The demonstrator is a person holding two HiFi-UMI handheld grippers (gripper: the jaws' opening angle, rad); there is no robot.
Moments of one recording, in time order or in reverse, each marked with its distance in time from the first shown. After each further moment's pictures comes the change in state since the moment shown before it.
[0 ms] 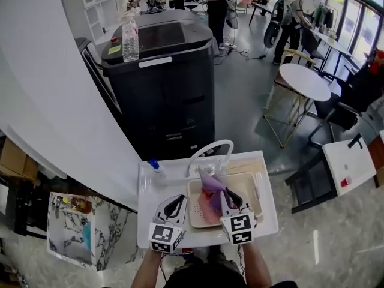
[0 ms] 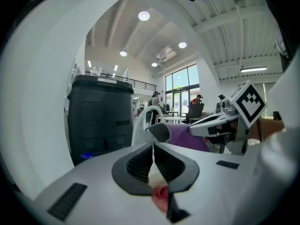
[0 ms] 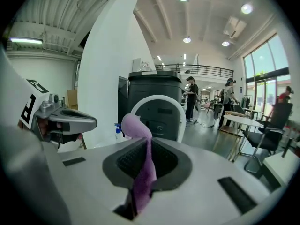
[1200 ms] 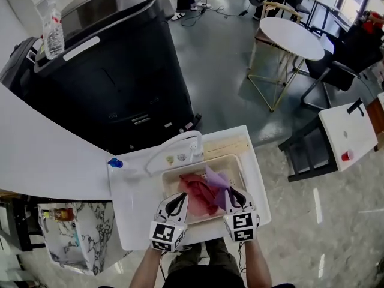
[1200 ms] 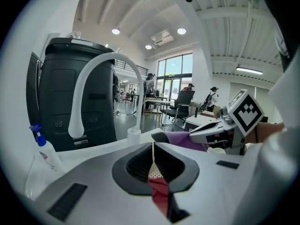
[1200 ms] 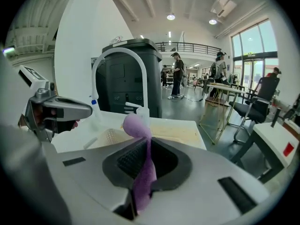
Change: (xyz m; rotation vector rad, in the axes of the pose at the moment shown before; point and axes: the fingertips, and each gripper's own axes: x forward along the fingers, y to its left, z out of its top) left arm 0.104 -0.080 -0.078 -0.033 0.205 -0.164; right arm 0.001 -0.096 -0.157 0.162 0.262 -0.088
